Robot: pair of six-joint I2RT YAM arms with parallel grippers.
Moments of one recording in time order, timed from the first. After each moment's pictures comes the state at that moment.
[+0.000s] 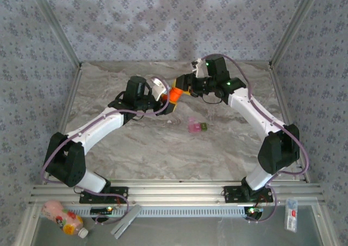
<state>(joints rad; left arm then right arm) -0.54 1.48 1.08 -0.11 0.54 0.10 0.45 1.61 1.46 -0.42 -0.71 0.71</state>
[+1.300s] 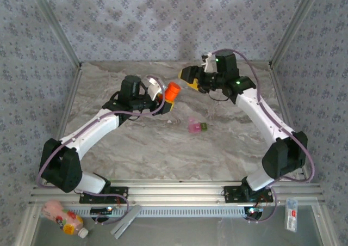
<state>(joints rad) -0.52 1.42 1.07 -0.14 0.58 0.11 0.40 1.56 1.48 -0.43 -0.65 0.79</state>
